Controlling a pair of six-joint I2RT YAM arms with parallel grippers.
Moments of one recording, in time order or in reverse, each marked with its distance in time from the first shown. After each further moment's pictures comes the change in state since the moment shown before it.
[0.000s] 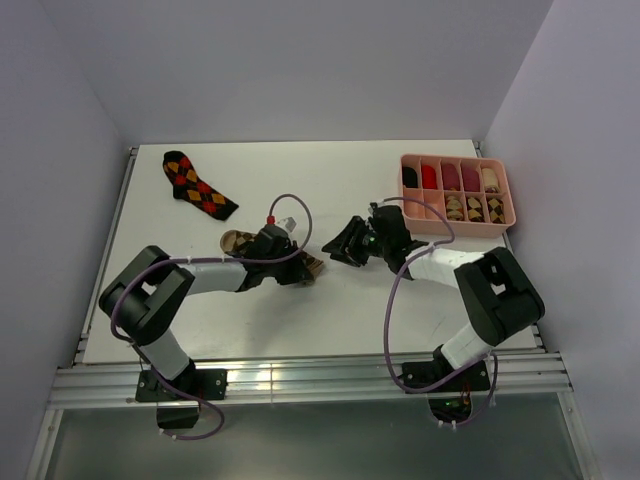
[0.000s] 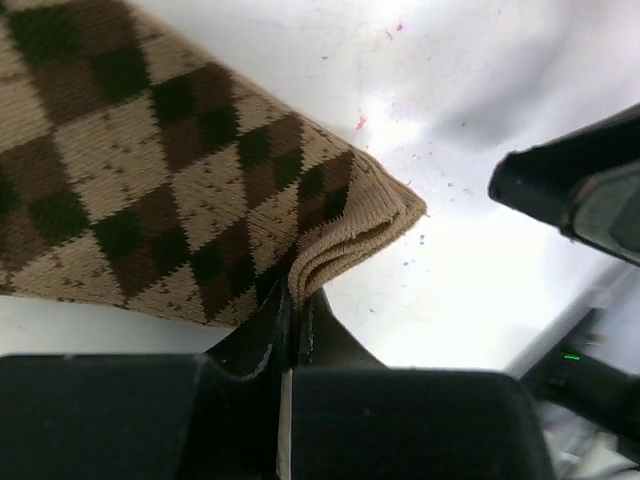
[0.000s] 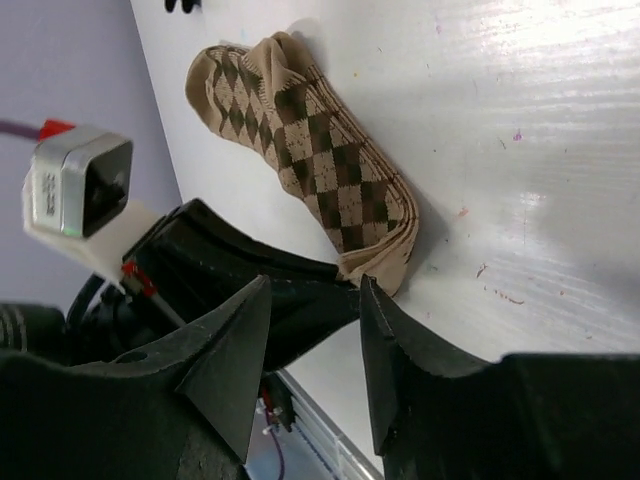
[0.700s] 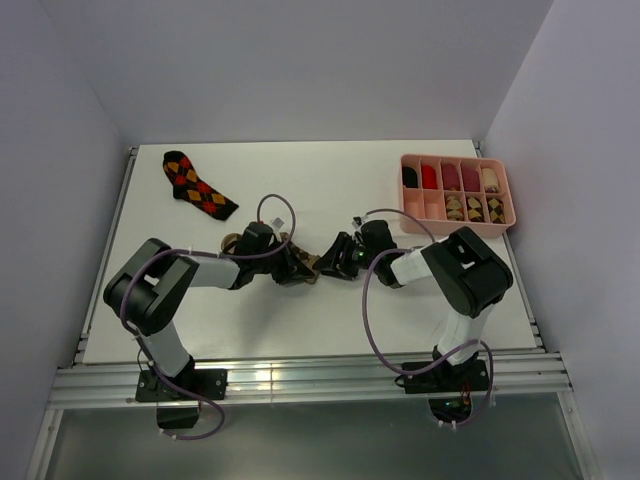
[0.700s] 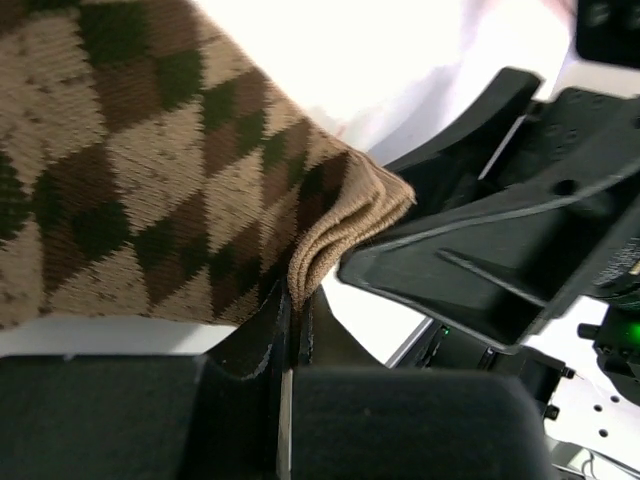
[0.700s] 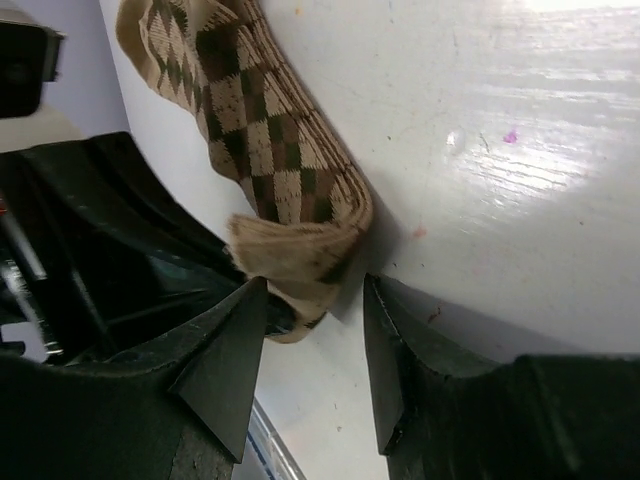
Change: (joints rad) left arm 0.126 0.051 -0.070 0.190 0.265 -0.248; right arm 0.060 0.227 -0.063 0.282 -0.067 -0.076
